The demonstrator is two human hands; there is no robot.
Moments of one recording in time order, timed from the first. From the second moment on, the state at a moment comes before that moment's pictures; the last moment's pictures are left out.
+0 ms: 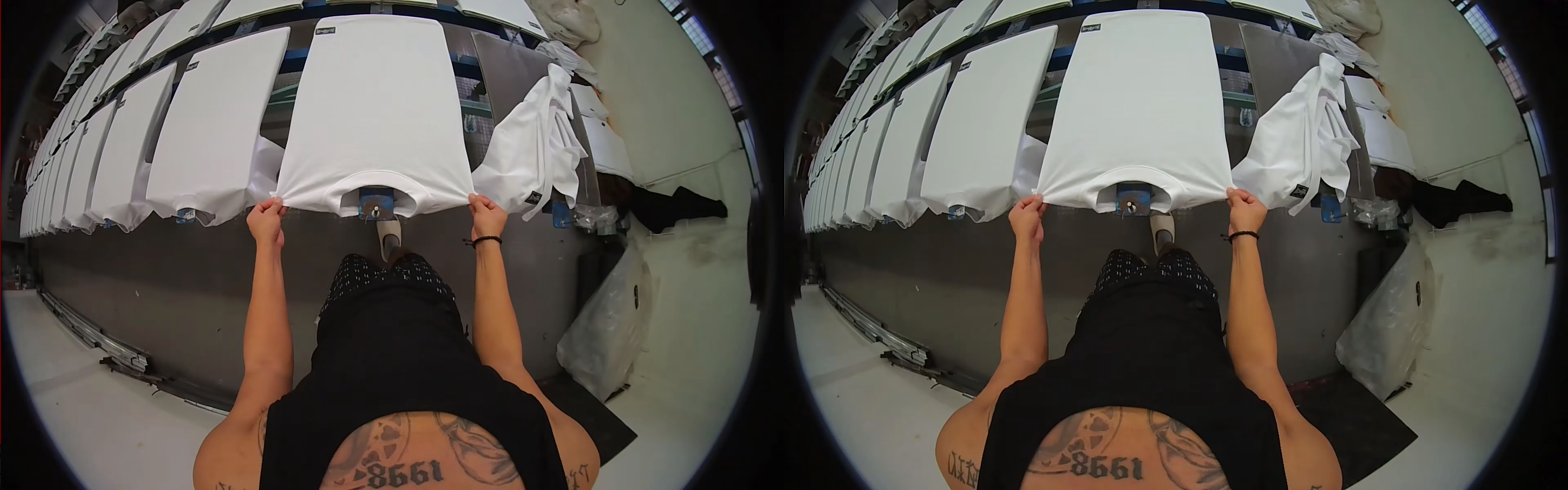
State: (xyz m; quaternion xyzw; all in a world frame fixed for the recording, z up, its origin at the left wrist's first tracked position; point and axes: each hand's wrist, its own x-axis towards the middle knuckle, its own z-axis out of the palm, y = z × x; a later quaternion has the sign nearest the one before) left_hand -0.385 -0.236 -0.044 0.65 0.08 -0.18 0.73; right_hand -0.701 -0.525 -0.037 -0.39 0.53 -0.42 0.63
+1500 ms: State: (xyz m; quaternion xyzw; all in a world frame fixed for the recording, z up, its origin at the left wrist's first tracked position) left_hand -0.348 -0.307 -0.010 0.91 -0.10 -0.19 0.35; right_hand -0.648 -0.575 -0.042 -0.69 0.57 -0.23 0.39
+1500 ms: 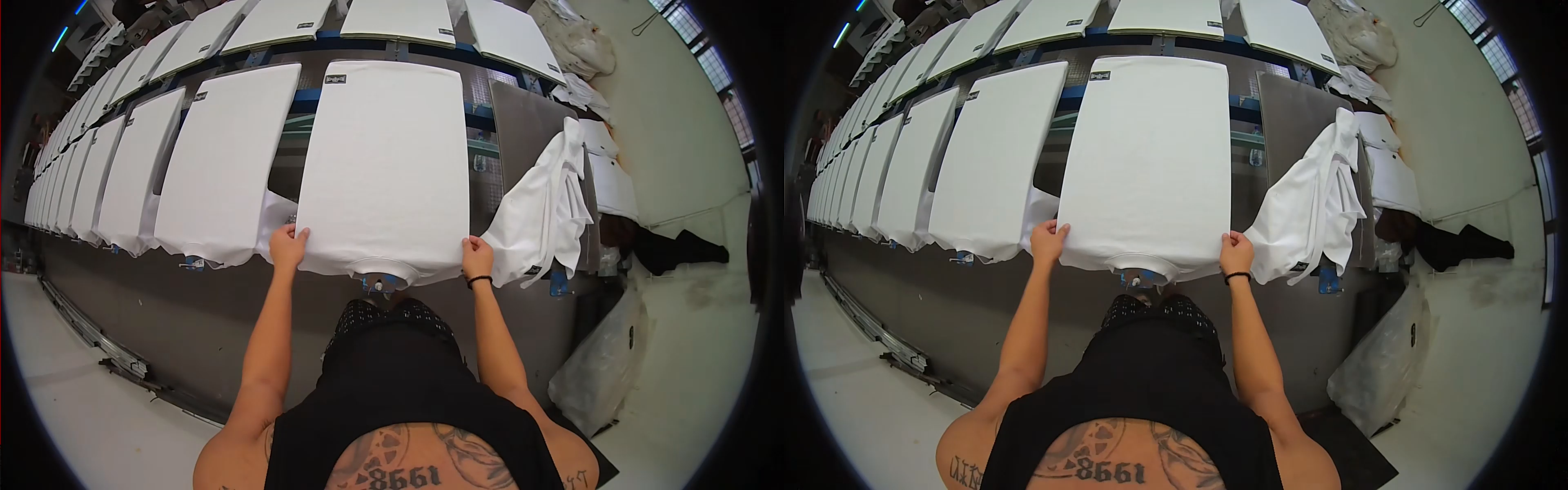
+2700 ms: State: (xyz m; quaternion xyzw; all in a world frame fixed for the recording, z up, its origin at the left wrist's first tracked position) left_hand -0.295 -0.274 -0.052 0.58 0.04 -0.57 0.59; right_hand -0.689 -0.608 -0.064 -0.35 0.45 -0.15 0.81
